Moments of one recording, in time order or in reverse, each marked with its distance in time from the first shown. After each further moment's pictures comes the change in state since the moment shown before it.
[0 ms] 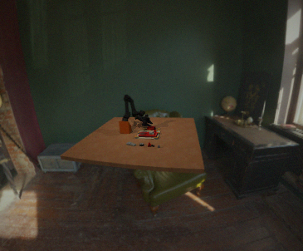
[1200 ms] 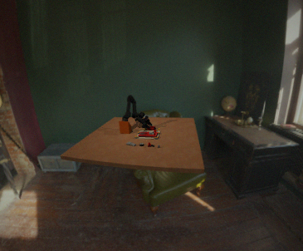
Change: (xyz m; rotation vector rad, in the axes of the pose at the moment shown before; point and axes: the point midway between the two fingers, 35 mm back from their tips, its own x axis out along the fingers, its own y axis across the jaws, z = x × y) arm 0.009 -0.002 -0.019 0.001 -0.001 0.003
